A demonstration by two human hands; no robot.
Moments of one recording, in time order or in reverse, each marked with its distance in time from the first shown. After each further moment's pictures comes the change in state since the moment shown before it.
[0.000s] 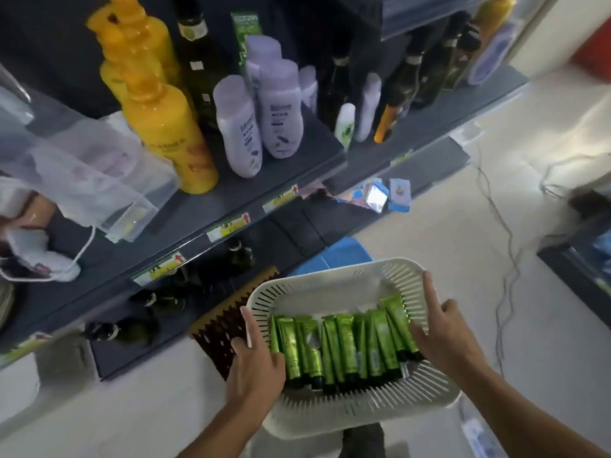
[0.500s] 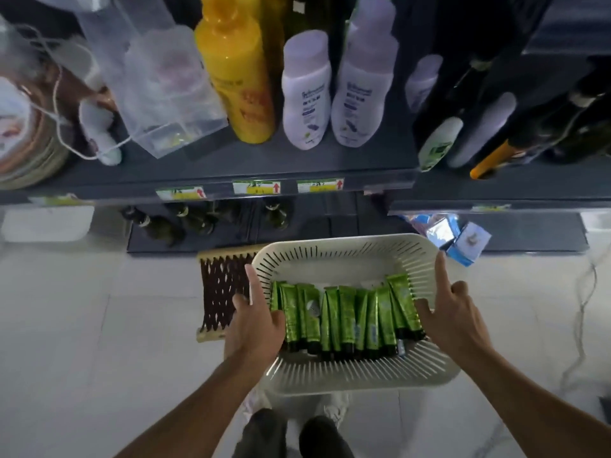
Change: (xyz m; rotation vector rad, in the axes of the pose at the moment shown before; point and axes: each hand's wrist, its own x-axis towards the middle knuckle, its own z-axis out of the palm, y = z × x) left_hand 0.011 0.112 0.020 -0.172 0.197 -0.410; right_hand 0.182 -0.015 -0.046 -0.207 -0.134 -0.455
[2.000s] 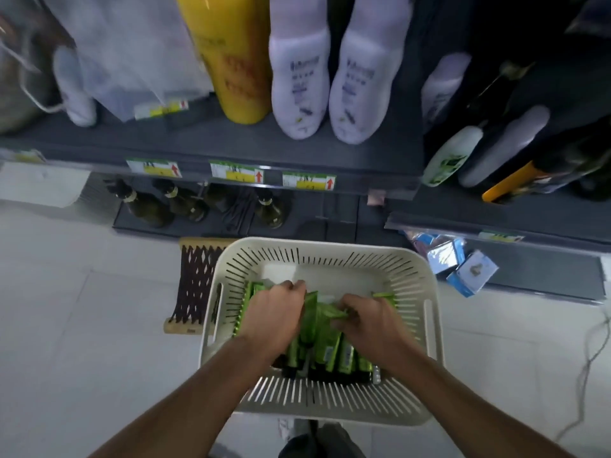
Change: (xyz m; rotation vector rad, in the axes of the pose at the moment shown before) left_hand 0.032 0.078 0.043 0.303 0.016 0.459; right_hand 0.034 -0.046 0.030 0.093 -0.346 -0.478
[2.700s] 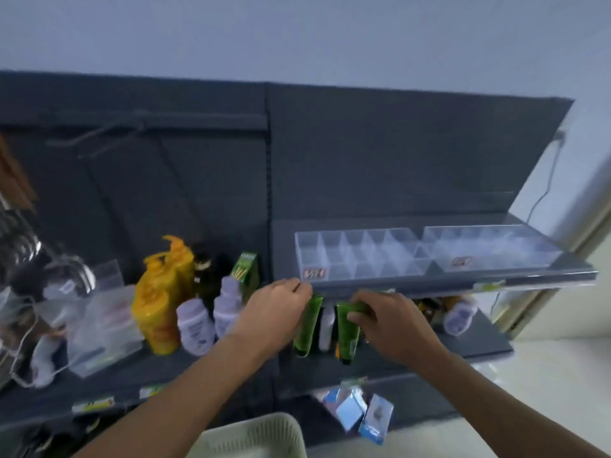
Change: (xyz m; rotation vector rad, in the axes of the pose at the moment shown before) left_hand -0.013 0.218 -0.370 0.161 0.753 0.623; right_hand -0.198 -0.059 -0.414 -0.267 0.696 -0.128
